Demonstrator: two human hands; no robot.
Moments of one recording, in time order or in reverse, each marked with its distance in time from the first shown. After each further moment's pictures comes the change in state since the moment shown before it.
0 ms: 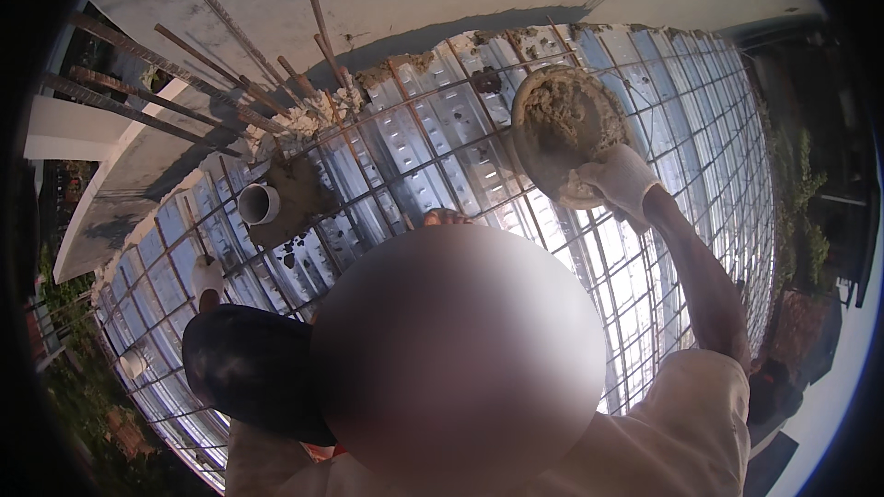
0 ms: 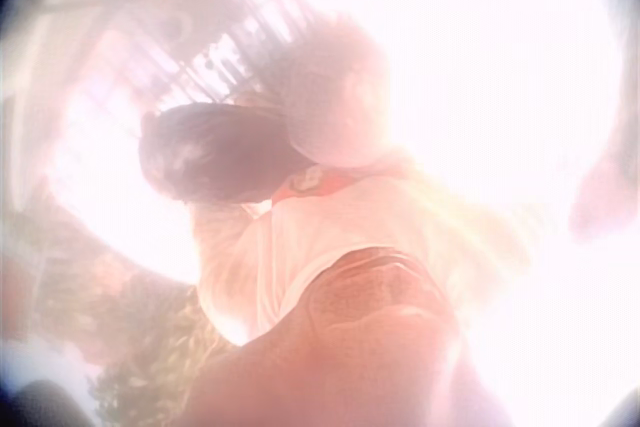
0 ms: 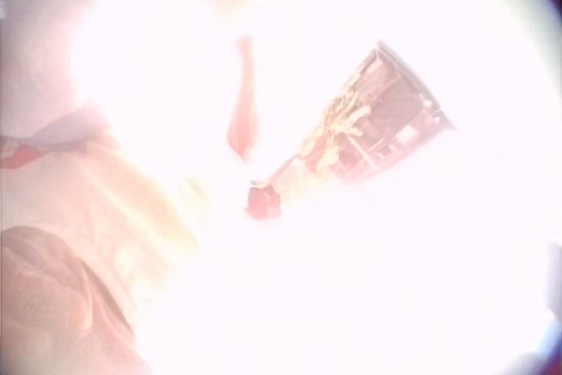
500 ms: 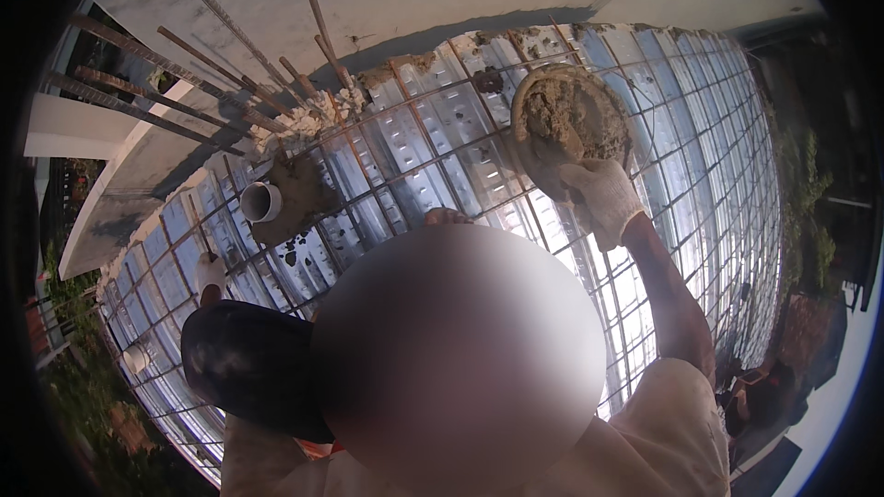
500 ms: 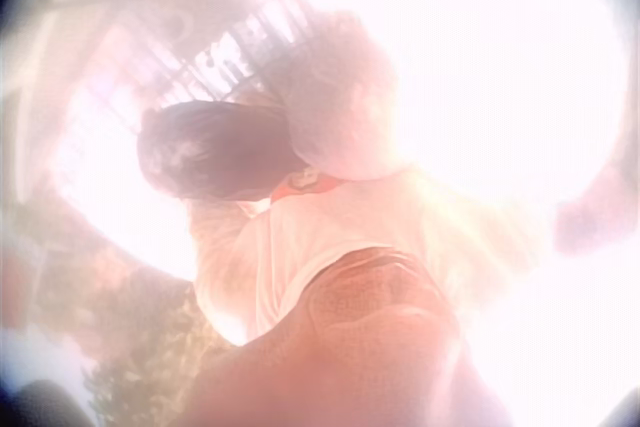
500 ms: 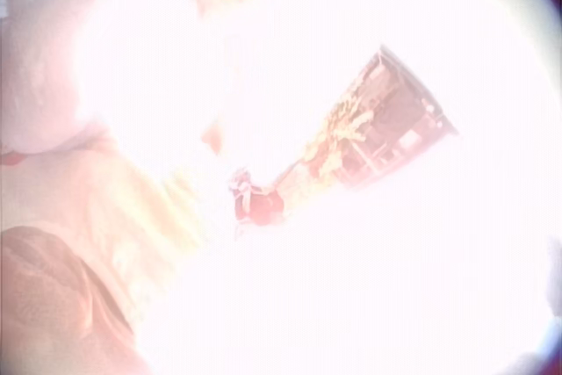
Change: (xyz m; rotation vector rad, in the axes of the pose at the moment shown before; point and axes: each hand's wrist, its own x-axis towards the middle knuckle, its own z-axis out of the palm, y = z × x) left_hand -0.007 0.018 -0.002 -0.004 -0.042 -0.008; right_hand -0.007 0.022 0.037 0.422 0.065 0.003
